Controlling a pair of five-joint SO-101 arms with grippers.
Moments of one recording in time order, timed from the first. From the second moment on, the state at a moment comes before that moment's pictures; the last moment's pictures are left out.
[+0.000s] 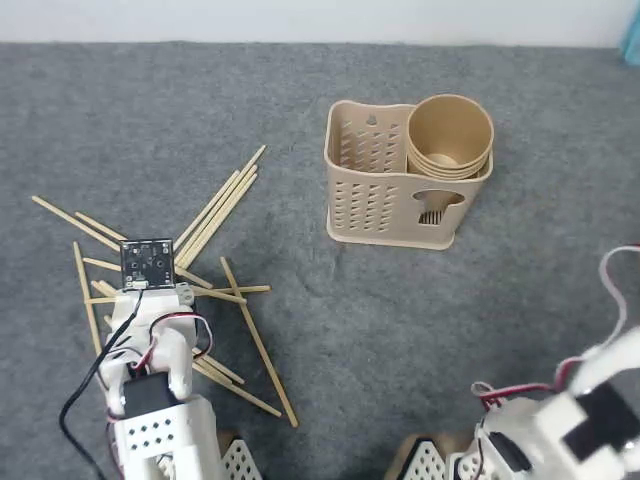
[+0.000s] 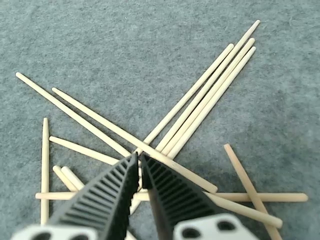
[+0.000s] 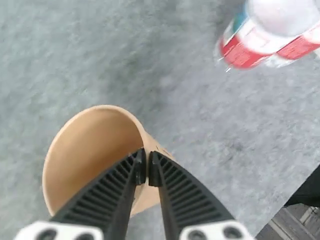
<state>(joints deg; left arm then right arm) -21.5 -91.4 97.1 45.9 -6.4 52.0 -6.4 -29.5 100.7 11.4</state>
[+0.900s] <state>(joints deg) -21.5 -91.4 97.1 45.9 -6.4 41.9 -51.1 54.0 51.3 7.3</state>
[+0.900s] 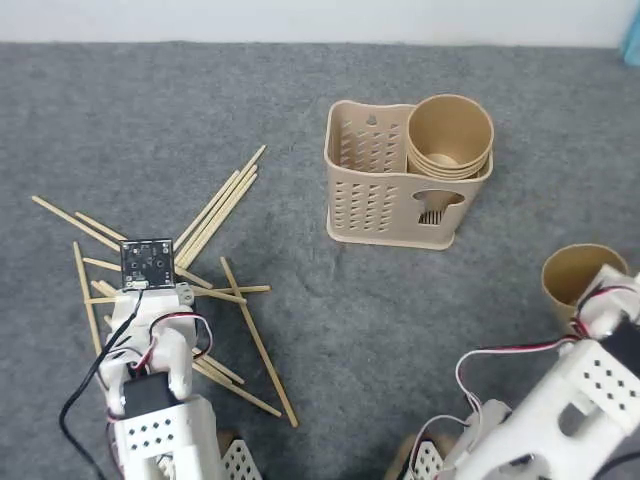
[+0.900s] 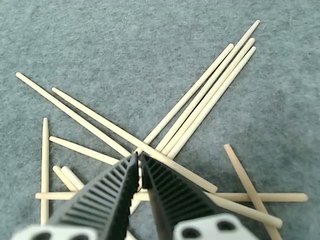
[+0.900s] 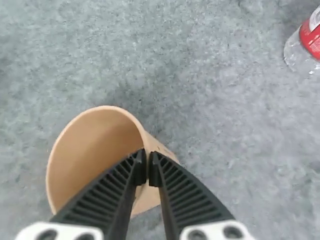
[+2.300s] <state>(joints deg) -21.5 -91.4 97.1 45.9 -6.4 51.4 -30.2 51.1 46.3 15.9</state>
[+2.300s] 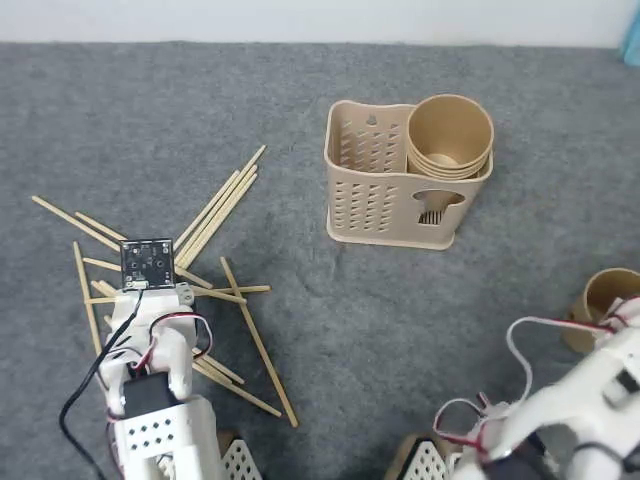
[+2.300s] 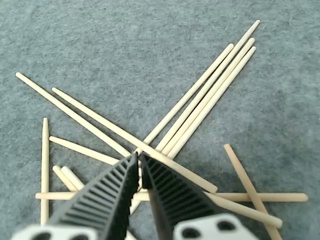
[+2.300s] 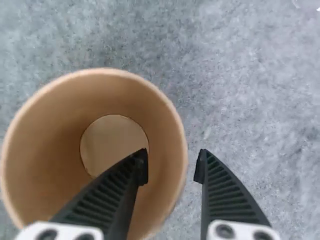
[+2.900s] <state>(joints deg) -21.5 -91.4 97.1 45.9 -6.4 52.8 -24.6 20.7 65.3 17.0</state>
